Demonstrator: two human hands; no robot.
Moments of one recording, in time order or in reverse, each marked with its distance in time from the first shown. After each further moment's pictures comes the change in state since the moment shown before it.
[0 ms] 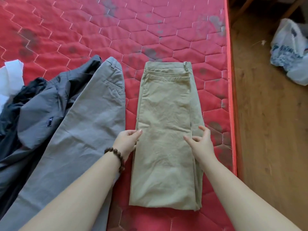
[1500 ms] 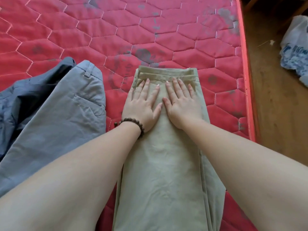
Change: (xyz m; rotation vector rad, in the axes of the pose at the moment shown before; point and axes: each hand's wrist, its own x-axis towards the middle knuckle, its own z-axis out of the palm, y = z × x) left_hand 0.173 0.101 0.078 1.407 0.292 0.877; right_hand 0.209 -0.097 0.075 -1.160 0.054 -0.715
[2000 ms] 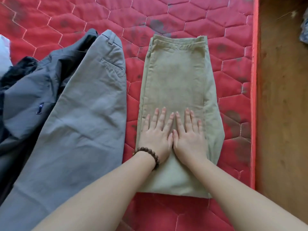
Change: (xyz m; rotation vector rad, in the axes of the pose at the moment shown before) left_hand -0.203 0.060 -0.009 -0.028 -0.265 0.014; right_hand -0.222 -0.062 0.017 0.209 -0.103 0.102
